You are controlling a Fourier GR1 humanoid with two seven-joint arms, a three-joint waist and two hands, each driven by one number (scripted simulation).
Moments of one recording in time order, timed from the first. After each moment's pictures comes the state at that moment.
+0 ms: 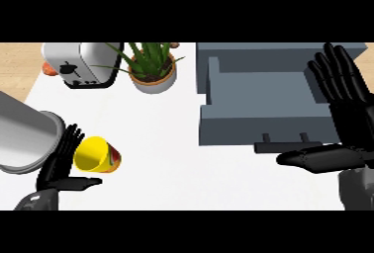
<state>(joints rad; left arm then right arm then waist) -0.35 0.32 0.29 -0.33 -0.02 -0.34 -0.88 -0.25 -0.17 -0.11 -1.86 -0.10 0.18 0.09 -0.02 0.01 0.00</state>
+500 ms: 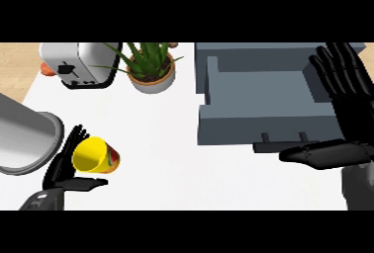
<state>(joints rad) -0.40 0.31 0.28 -0.23 -0.05 -0.31 -0.96 -0.29 -0.18 -0.12 -1.86 -0.12 0.18 0.13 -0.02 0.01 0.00</state>
